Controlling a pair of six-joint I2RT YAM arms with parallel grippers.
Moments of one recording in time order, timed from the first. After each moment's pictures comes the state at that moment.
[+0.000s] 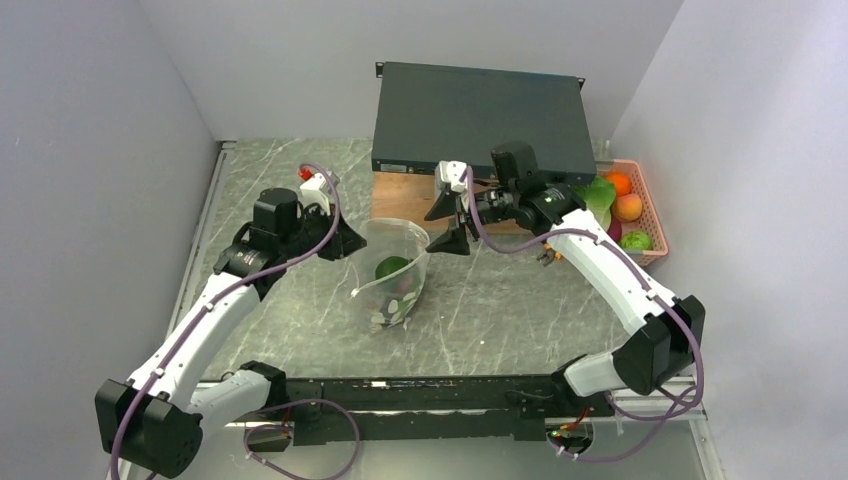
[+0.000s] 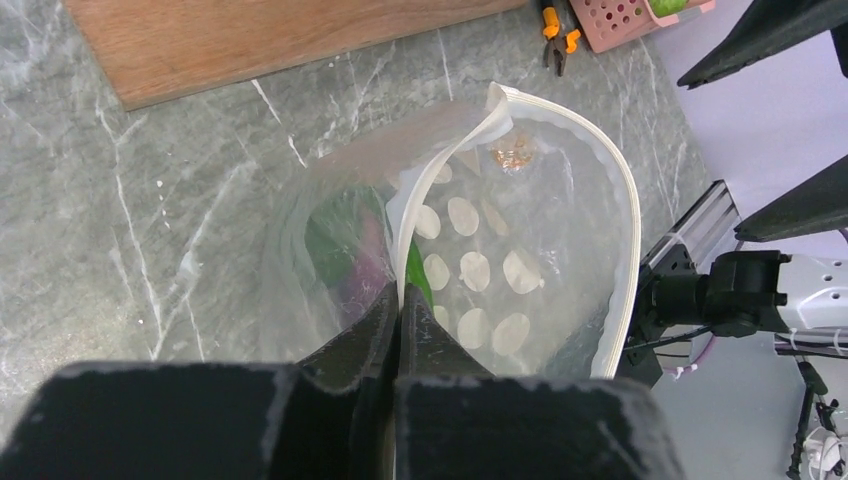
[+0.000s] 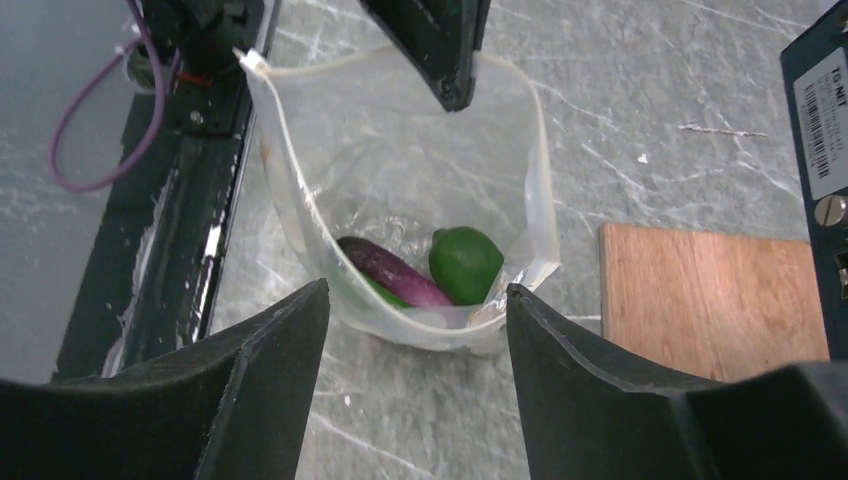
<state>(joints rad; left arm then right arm) -0.34 1.03 0.90 -0.36 0.48 -0.35 0.51 1.40 1.35 -0.64 -0.99 -0.68</state>
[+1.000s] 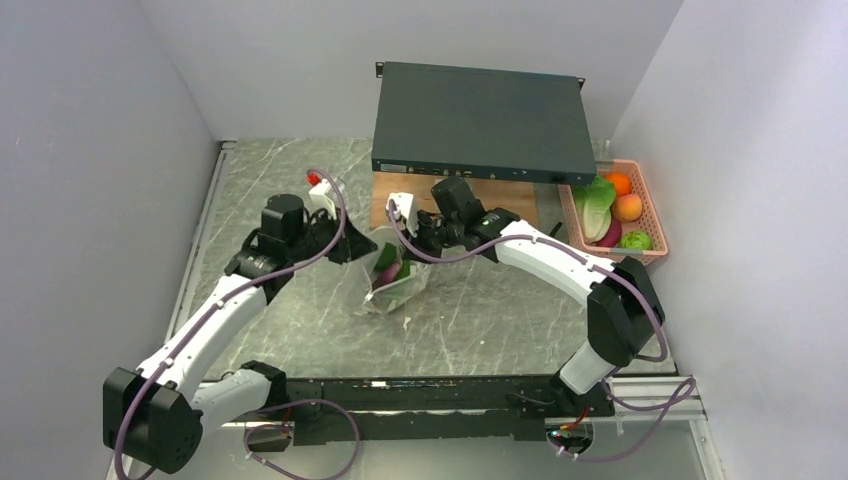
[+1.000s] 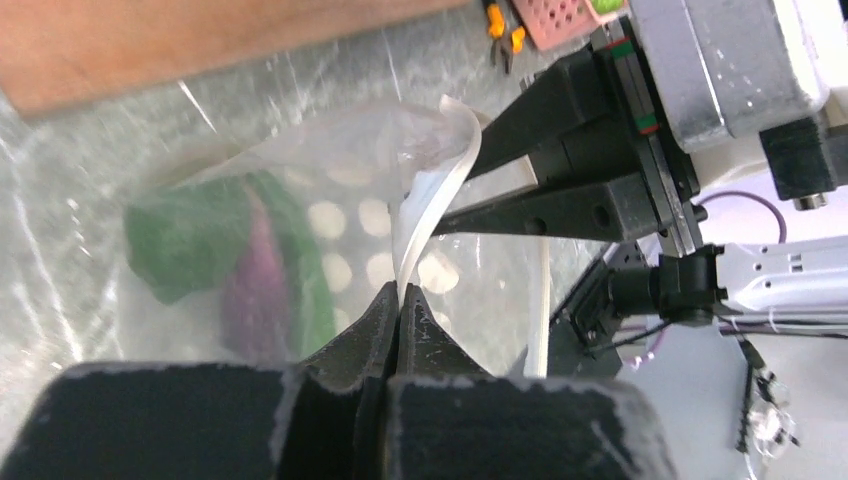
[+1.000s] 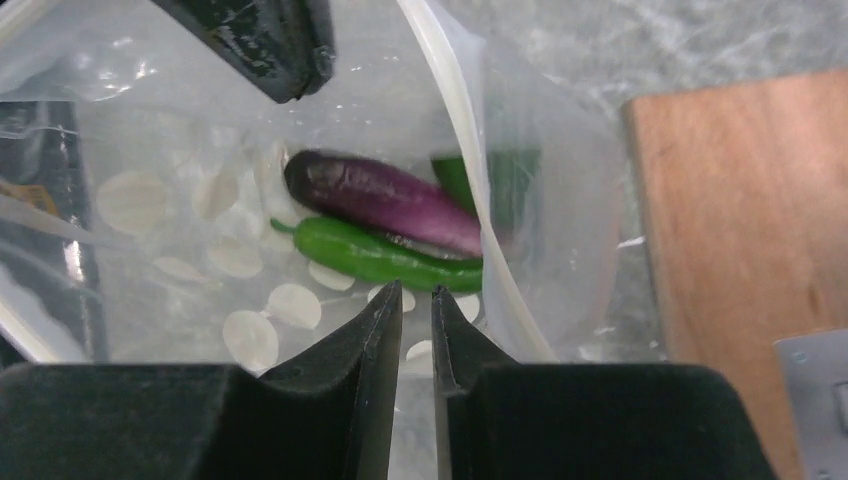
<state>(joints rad) -0.36 1.05 0.84 -0.20 0.56 -0.42 0.73 1.59 1.24 -0.33 -0.52 -0.42</state>
